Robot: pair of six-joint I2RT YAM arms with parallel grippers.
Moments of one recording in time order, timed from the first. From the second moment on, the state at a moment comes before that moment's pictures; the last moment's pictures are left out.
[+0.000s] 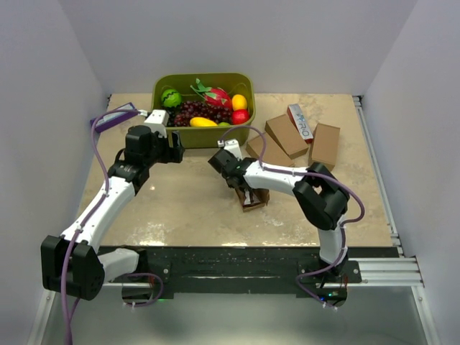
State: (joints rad) left arm -0.22 1.18 0.88 -0.18 0.08 -0.14; right arm 0.89 1.98 1.35 -0.47 0.57 0.50
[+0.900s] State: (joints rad) left arm -0.22 1.18 0.88 -0.18 0.17 -0.13; right arm 0.77 1.55 1.24 -0.65 0.49 0.44
